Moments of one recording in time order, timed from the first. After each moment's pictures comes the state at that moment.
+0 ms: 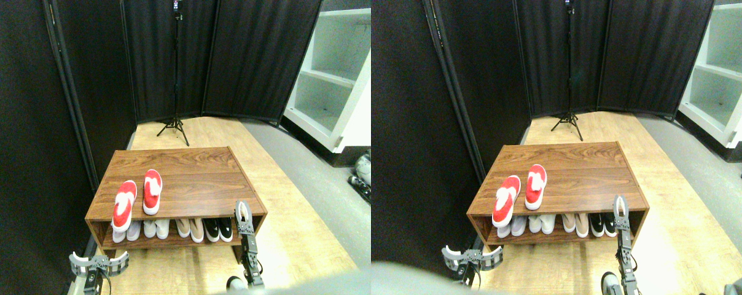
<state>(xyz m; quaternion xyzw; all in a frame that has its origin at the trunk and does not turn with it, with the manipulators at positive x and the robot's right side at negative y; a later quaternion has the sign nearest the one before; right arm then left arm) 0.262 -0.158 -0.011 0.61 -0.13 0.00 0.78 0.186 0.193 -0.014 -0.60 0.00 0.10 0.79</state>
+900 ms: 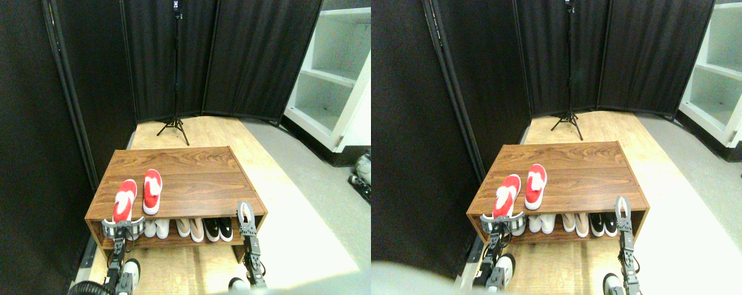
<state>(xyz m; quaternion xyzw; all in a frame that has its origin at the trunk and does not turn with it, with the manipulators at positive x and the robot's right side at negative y) 0.258 -0.161 -0.008 0.60 -0.14 0.00 0.79 0.268 0.175 -0.056 -0.67 0.03 0.11 0.74</state>
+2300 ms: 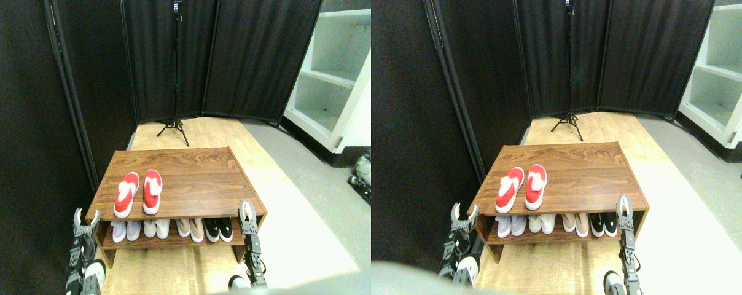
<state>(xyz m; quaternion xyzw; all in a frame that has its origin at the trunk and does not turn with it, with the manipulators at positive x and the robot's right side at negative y) 0.260 -0.166 -0.008 0.61 -0.15 0.00 0.78 0.243 0.274 -0.015 -0.54 -0.07 0.14 0.83</state>
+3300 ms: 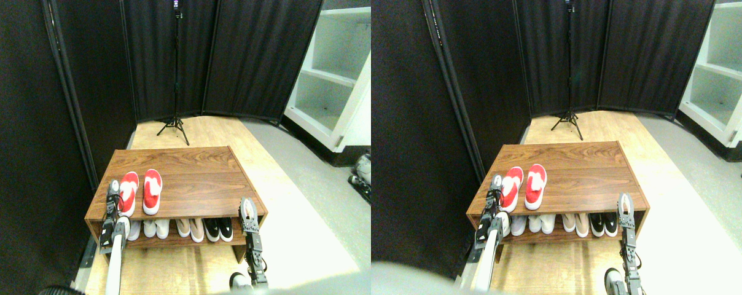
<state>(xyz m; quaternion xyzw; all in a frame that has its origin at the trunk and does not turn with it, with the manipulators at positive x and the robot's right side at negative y) 0.264 -0.169 -0.003 0.62 -0.16 0.01 0.77 0.338 0.234 -0.046 -0.46 0.00 0.17 0.87</state>
